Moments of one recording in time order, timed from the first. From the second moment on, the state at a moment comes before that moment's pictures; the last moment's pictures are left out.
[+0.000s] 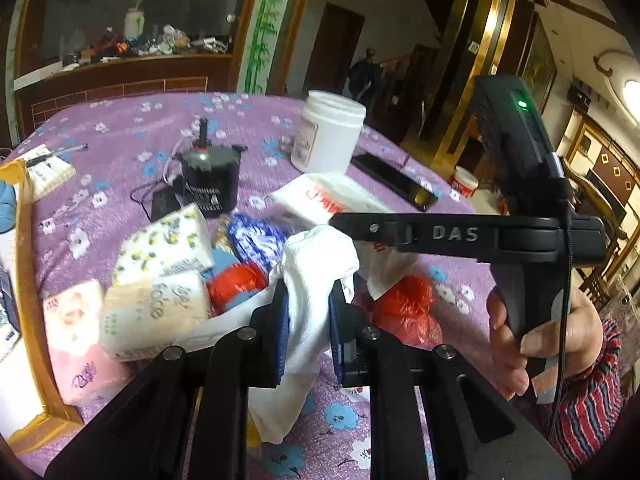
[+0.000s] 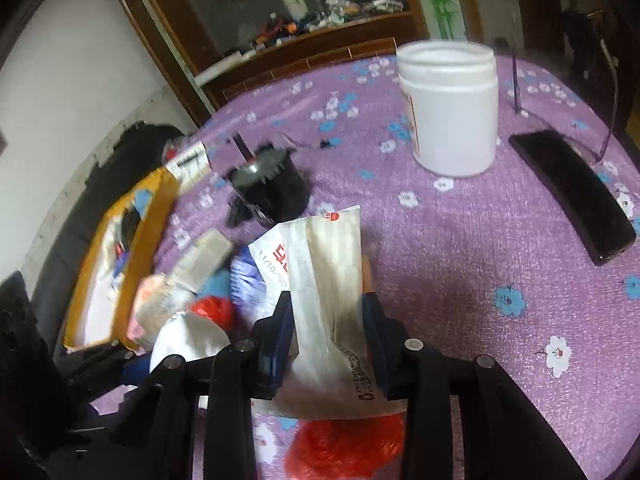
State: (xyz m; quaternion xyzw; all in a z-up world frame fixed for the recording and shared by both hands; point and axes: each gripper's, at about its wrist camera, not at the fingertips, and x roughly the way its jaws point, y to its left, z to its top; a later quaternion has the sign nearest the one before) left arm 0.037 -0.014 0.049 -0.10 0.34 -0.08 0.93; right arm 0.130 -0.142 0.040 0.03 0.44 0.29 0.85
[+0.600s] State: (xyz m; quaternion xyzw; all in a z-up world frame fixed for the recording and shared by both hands) left arm 0.038 -0.006 0.052 -0.09 0.31 -0.05 0.95; right arm 0.115 -0.139 0.060 0.04 0.40 0.31 0.86
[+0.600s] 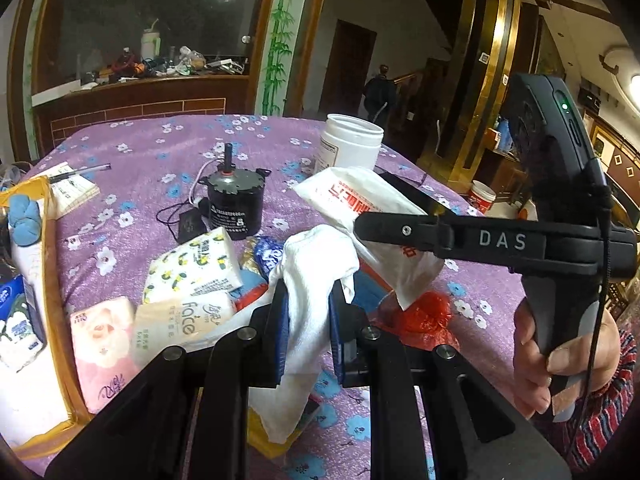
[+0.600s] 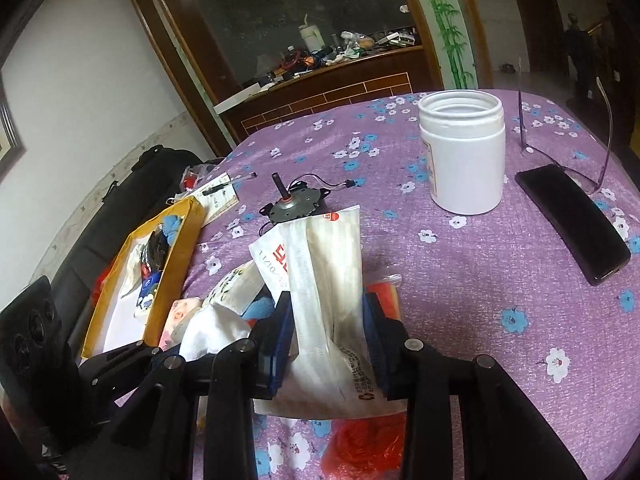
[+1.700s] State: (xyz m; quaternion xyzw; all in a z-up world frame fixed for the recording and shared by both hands) left arm -0.011 0.034 0.083 -0.05 0.23 0.10 0.97; right arm 0.089 -0.109 0.065 0.00 0.36 0.35 0.86
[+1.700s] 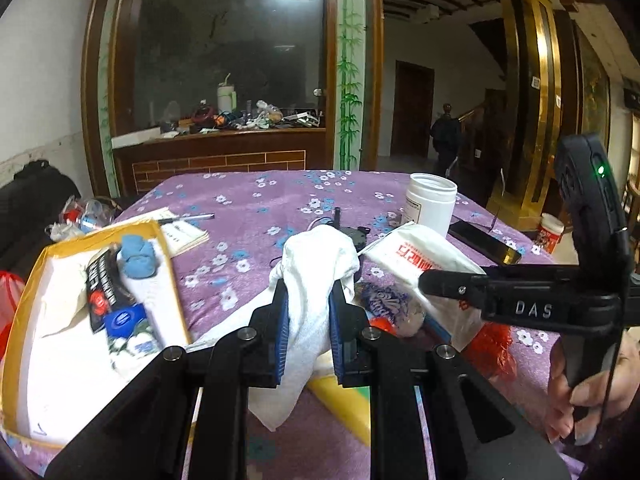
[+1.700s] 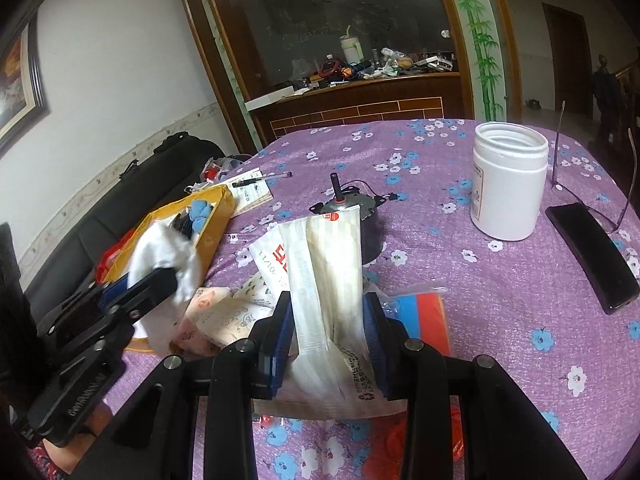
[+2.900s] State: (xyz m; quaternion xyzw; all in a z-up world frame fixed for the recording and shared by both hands) left arm -0.094 0.245 0.026 -0.23 0.31 0.26 0.89; right arm 0.004 0.140 0.020 -0.09 0.44 0.46 0.77
